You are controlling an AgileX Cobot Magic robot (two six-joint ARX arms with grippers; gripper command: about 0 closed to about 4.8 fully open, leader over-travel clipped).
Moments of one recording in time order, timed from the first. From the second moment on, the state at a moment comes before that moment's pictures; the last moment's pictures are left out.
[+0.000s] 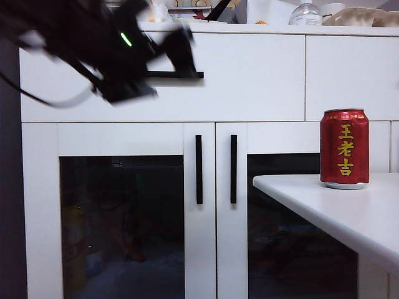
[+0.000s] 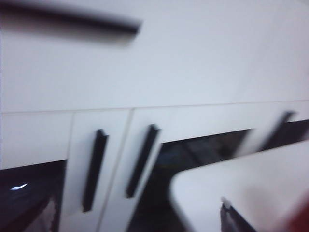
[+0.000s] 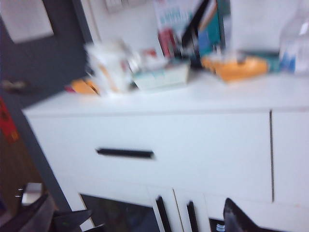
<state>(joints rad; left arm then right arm) -0.60 1.62 0.83 0.74 -0.10 -0.22 0.10 0.84 1.04 -0.09 -0.42 0.28</state>
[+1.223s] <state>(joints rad) -0.59 2.25 1.41 0.71 -0.26 -0.22 0.22 1.13 1.09 0.16 -0.39 0.19</state>
